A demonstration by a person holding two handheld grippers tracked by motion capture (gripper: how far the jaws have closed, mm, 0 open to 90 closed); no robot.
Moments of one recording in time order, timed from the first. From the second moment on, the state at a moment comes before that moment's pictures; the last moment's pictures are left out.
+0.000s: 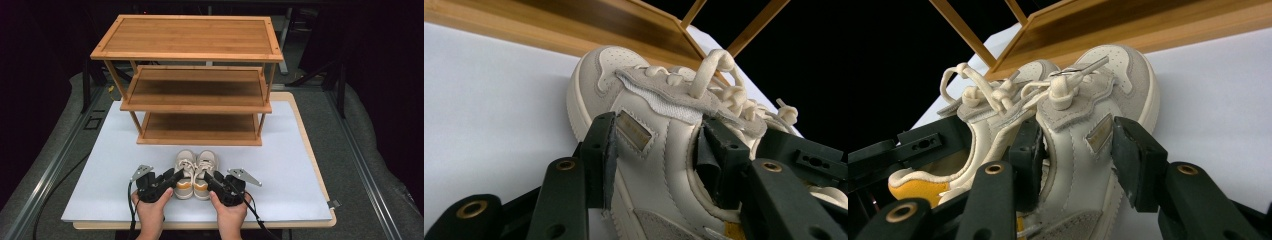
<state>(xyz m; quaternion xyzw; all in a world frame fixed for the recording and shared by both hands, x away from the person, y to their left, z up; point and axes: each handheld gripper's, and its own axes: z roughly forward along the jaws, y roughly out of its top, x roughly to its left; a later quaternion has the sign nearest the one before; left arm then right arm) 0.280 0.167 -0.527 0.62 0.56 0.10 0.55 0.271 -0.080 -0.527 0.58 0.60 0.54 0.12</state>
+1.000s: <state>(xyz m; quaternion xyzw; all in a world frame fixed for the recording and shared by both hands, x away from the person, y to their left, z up) 0.287 0.166 -0.483 0.62 0.55 0.10 0.56 0.275 -0.083 -0.485 0.57 0.60 0.55 0.12</state>
